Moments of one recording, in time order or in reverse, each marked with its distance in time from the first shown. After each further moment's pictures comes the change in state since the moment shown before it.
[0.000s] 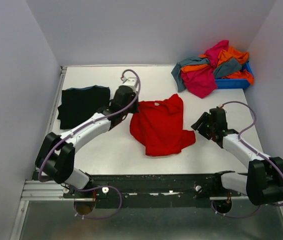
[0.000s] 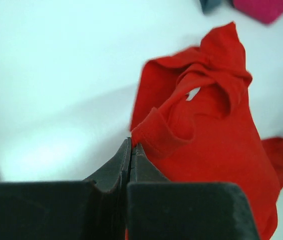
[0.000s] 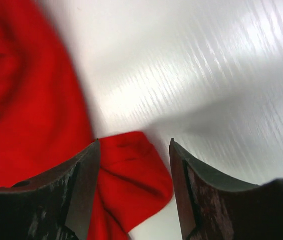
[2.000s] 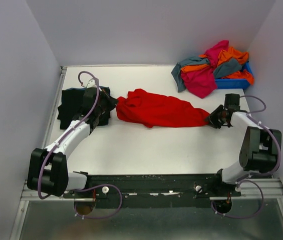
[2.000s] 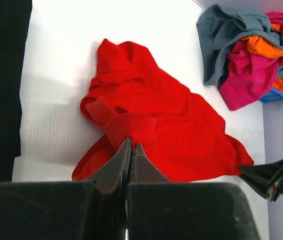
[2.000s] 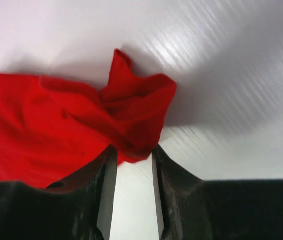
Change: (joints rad) left arm 0.423 -0.214 -0.241 0.152 0.217 -0.438; right arm -0.295 0.330 0.307 -0.229 -0.175 0.003
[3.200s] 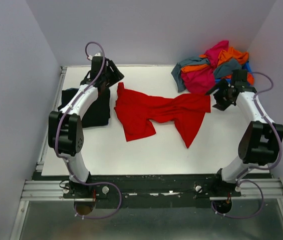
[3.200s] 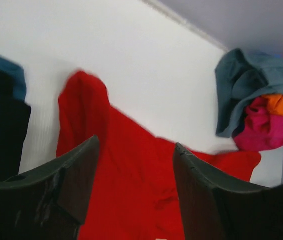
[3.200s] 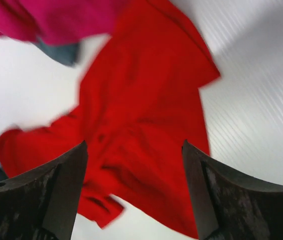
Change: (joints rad) left arm 0.046 0.468 0.701 -0.306 -0.040 0.055; right arm 0.011 0.183 0.583 -0.262 -0.039 0.036
